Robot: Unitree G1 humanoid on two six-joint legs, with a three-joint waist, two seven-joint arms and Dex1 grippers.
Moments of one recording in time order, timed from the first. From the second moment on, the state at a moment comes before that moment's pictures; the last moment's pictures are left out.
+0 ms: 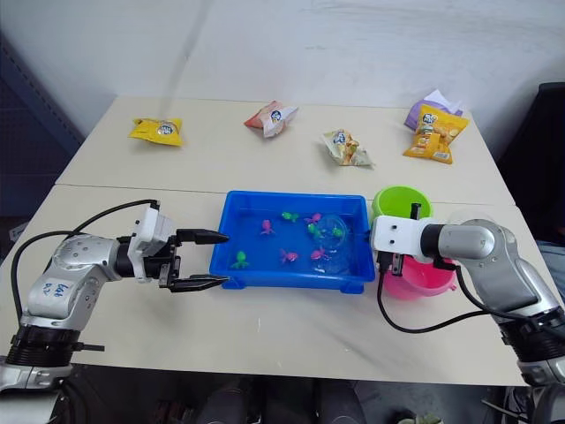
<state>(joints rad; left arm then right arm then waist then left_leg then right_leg) -0.35 0.70 0.04 -0.02 -0.46 0.28 -1.23 -0.43 -0.95 0.19 -0.07 -0.03 0.07 0.99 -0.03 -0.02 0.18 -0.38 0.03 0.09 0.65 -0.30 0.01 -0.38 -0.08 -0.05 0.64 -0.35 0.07</state>
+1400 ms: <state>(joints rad) -0.35 0.71 0.06 0.06 -0.44 0.20 -1.20 -0.35 -0.90 0.08 -0.38 0.30 0.67 0.97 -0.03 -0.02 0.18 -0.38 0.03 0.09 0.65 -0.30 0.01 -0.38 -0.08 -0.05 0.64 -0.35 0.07</state>
